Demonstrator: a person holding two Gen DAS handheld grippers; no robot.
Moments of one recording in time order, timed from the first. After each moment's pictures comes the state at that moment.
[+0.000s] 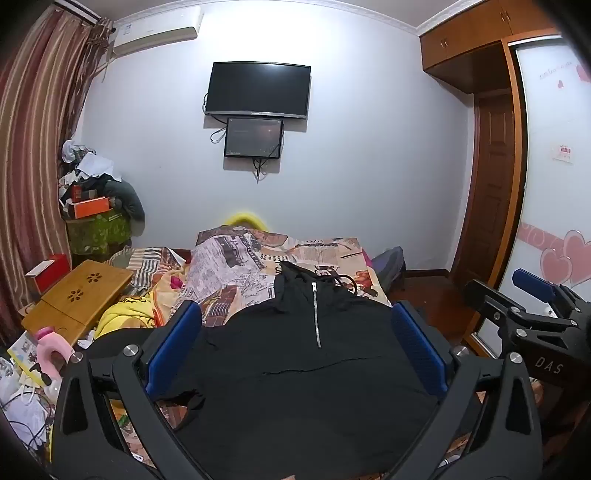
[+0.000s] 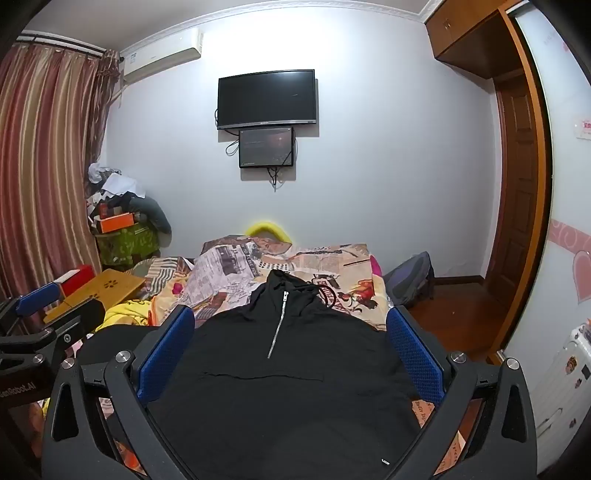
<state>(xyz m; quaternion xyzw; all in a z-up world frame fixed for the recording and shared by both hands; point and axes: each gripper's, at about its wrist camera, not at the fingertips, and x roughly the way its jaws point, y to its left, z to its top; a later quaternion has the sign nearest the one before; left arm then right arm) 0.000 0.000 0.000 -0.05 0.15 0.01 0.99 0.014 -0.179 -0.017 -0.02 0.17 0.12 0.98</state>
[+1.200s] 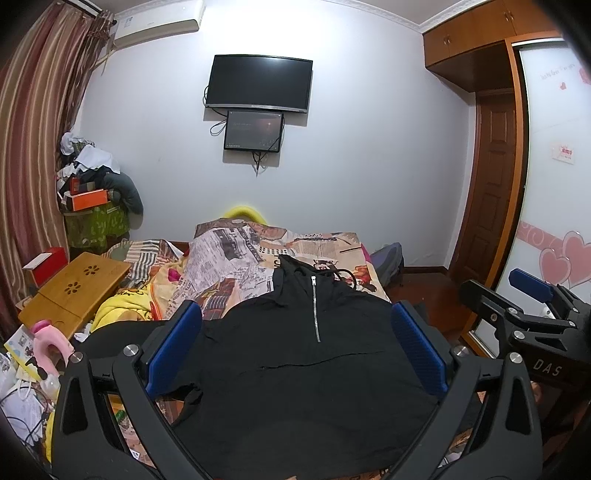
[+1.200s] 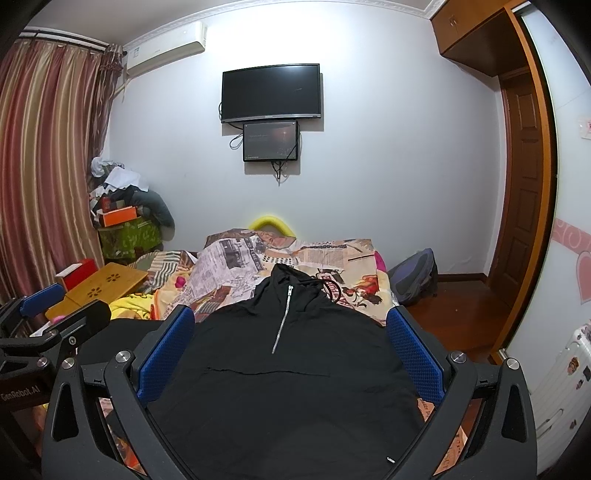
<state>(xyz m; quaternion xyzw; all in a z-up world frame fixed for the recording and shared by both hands) 0.008 0.004 -0.003 -0.05 0.17 0.01 0.98 0.015 -0.169 -0.025 -0.02 0.17 0.12 0.98</state>
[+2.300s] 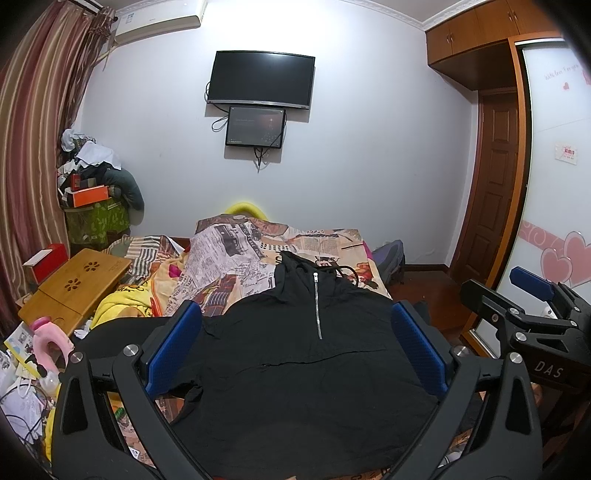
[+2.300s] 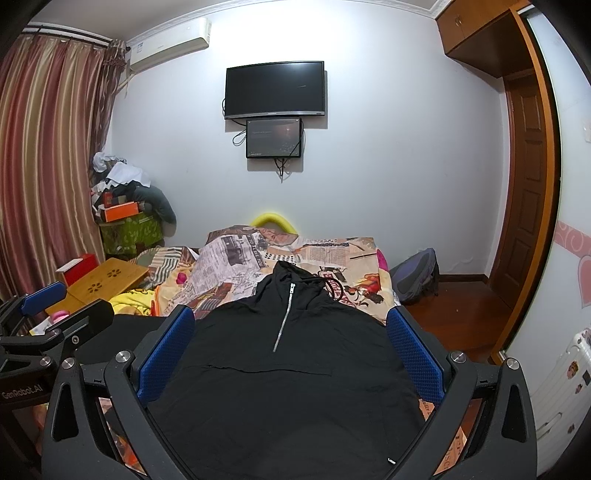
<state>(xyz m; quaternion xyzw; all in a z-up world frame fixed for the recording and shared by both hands) 0.009 0.008 -0.005 -0.06 0.17 0.01 0.98 0.010 -0.162 -0.033 -0.03 0.18 0.12 0.98</state>
